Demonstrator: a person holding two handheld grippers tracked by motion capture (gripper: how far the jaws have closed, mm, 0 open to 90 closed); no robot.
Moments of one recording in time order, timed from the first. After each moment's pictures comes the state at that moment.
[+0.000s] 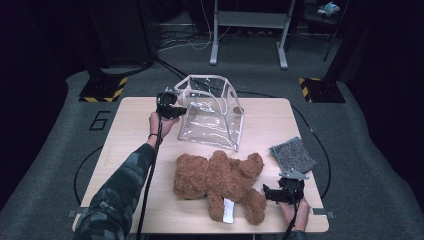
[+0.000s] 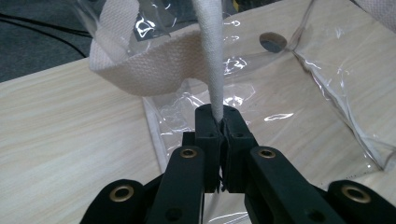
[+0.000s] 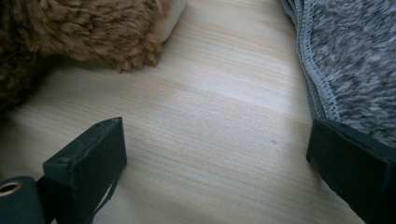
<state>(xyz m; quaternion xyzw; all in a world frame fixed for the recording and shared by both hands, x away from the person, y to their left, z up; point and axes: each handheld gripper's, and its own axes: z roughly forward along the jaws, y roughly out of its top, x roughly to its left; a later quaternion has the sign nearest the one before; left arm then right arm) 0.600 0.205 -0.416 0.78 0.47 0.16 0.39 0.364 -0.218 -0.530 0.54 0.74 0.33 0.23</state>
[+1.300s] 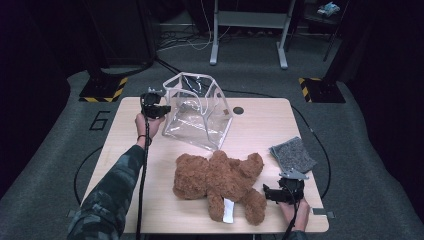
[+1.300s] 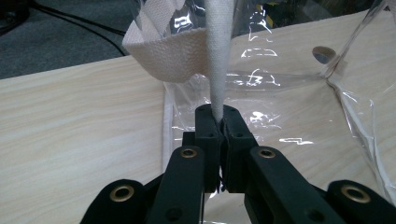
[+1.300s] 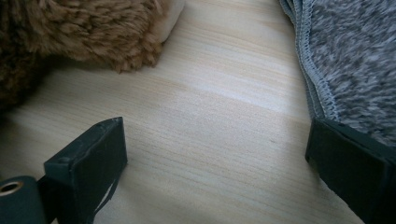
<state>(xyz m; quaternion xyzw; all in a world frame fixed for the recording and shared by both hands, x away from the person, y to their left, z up) 0.596 0.256 -0.417 0.74 0.52 0.20 0.38 0.364 -0.218 -0.530 0.53 0.75 0.32 0.23</state>
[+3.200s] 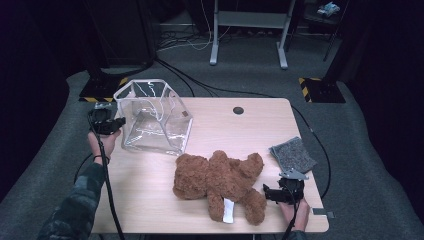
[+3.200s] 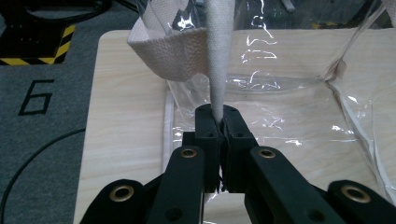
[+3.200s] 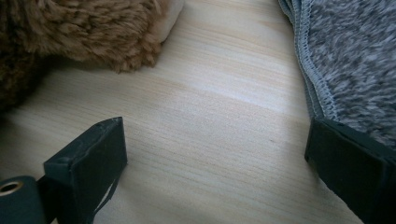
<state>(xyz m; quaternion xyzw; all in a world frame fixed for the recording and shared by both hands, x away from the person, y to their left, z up) 0.520 0.387 -0.421 0.67 0.60 0.25 0.37 0.364 -0.218 -0.530 0.54 0.74 0.32 0.23</state>
